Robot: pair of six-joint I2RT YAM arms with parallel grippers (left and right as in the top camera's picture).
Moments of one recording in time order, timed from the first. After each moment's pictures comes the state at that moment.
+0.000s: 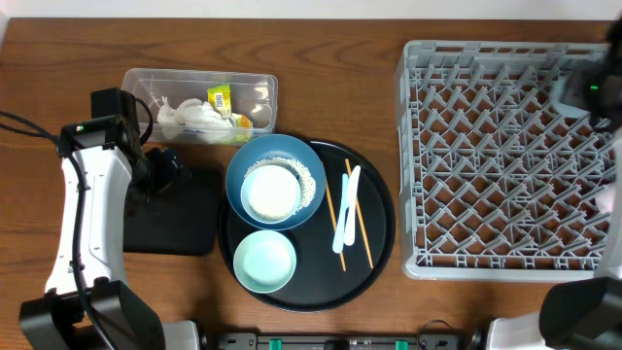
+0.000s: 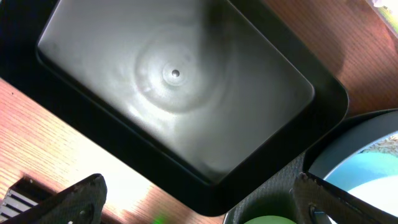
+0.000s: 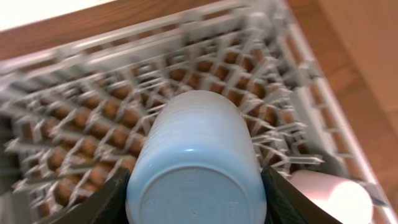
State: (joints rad) left arm 0.22 1.54 1.27 -1.22 -0.06 -0.44; right arm -0.33 1.65 1.71 -0.93 0.11 0.04
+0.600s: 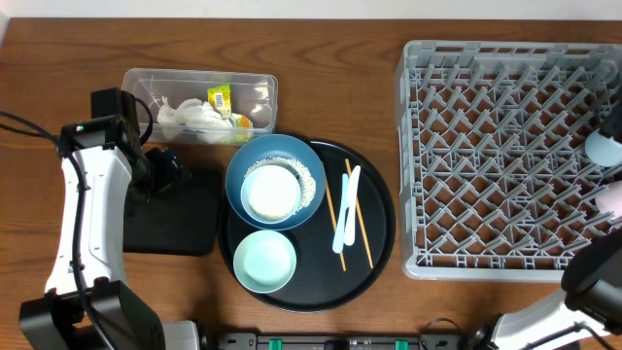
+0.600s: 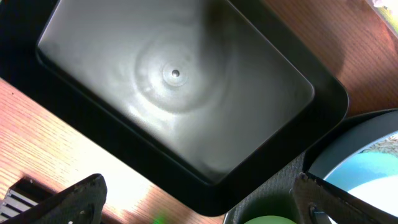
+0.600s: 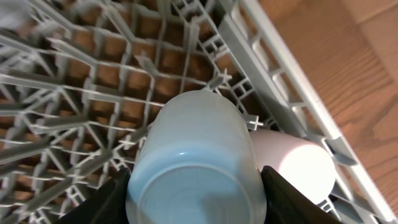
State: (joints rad) left arm 0.22 1.54 1.27 -1.22 -0.06 -0.44; right arm -0.56 1.85 1.71 -0.97 0.11 0.04
